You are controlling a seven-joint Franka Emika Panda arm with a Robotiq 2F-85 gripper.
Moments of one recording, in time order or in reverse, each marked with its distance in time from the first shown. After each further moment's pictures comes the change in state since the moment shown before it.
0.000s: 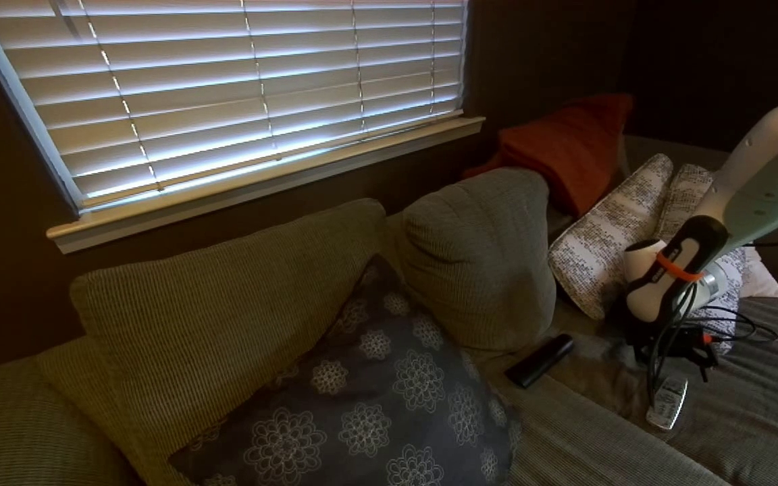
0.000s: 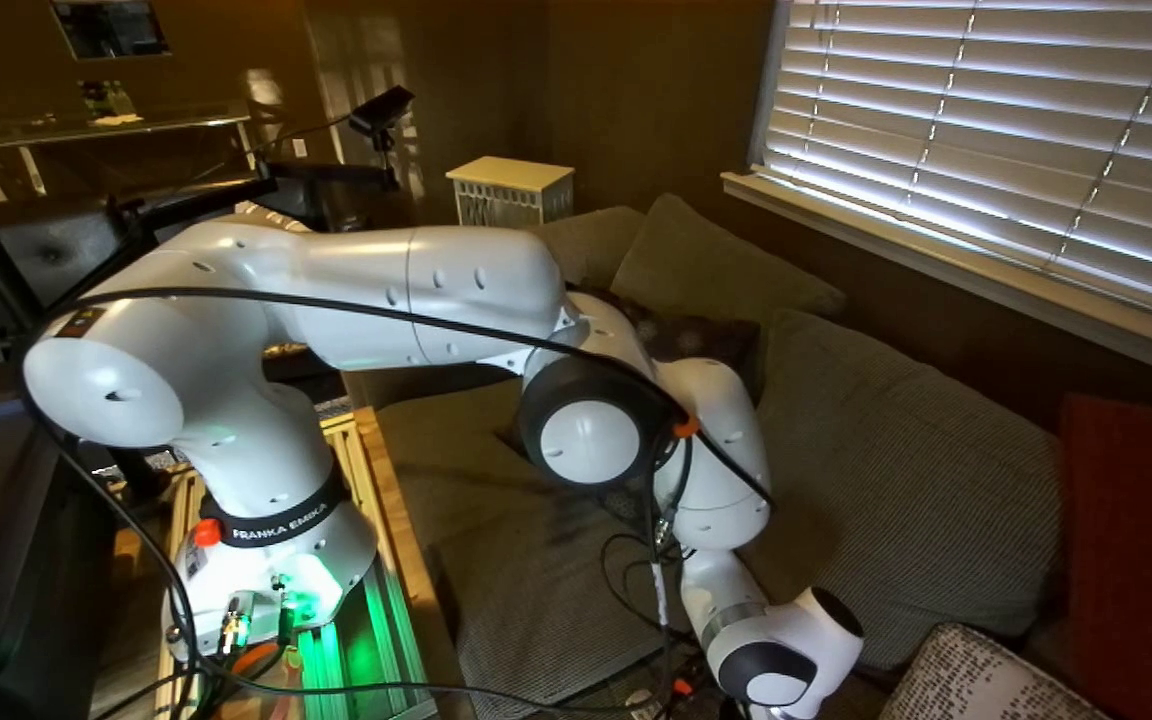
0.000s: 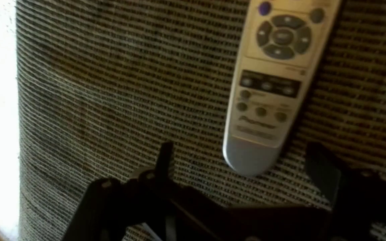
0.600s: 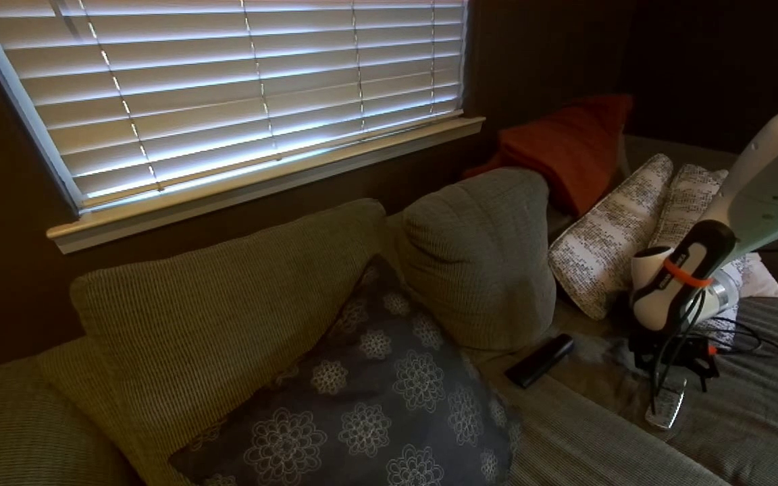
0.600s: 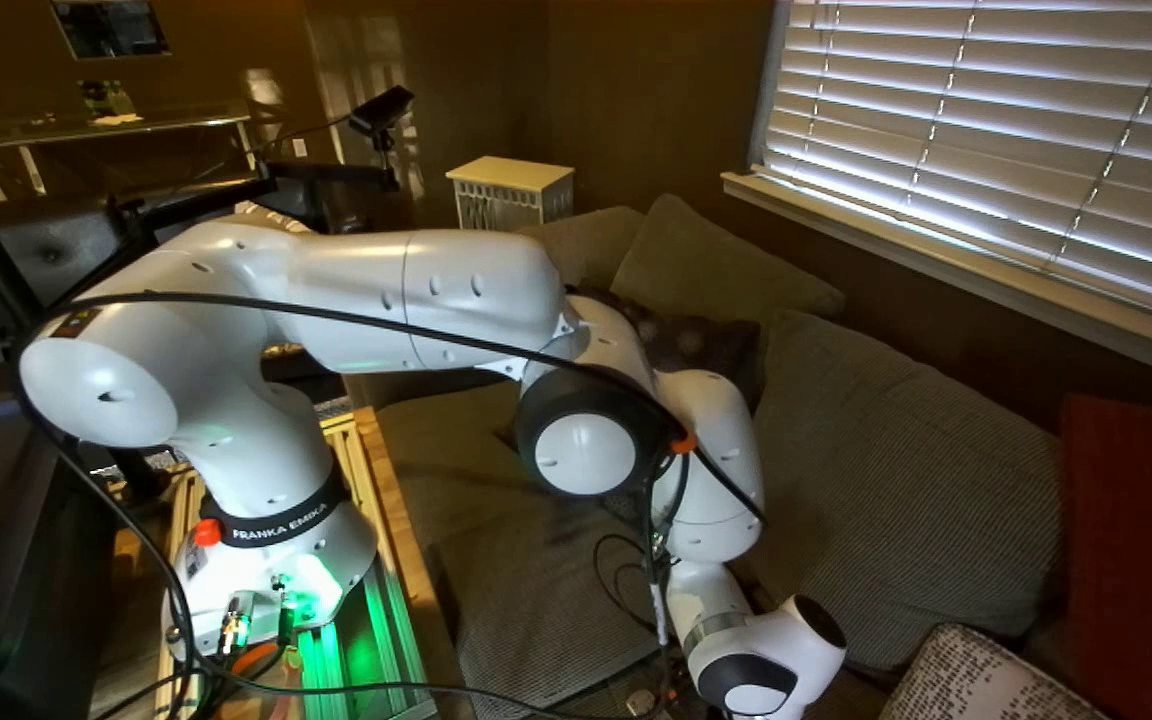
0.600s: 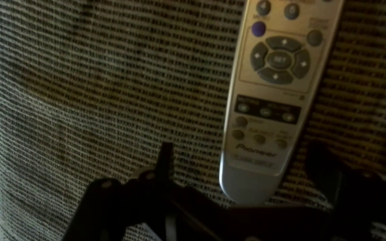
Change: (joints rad) arm -0.032 0.000 0.029 -0.051 0.000 0.088 0.000
